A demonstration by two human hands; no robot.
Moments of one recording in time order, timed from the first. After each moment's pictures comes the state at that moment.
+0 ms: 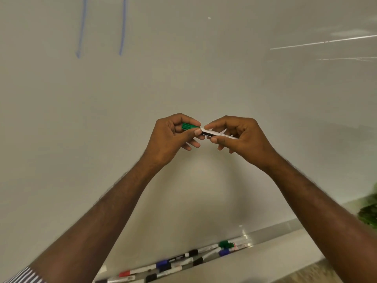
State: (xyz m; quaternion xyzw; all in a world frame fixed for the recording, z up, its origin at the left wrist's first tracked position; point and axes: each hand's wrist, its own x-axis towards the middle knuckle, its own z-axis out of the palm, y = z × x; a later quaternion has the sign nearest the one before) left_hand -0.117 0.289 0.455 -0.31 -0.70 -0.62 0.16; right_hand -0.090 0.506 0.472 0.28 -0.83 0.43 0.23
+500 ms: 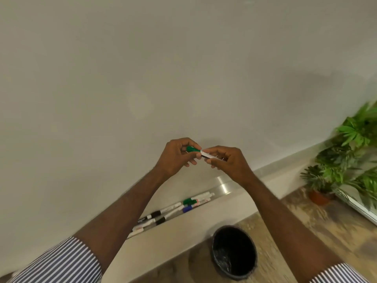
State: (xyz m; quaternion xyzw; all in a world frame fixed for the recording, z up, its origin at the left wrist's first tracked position) left_hand -0.164 0.466 0.274 -0.27 -0.77 -0.58 -0.04; right_hand -0.106 0.674 0.258 0.11 -0.83 0.53 0.14
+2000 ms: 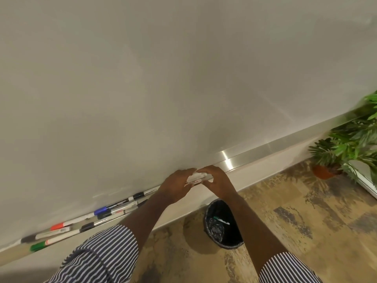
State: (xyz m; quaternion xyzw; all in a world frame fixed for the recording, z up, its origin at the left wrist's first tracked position) left_hand -0.185 0.532 0.039 -0.24 -0.92 -0.26 -0.14; right_hand -0.155 0.738 0.013 0.02 -0.92 0.40 0.02
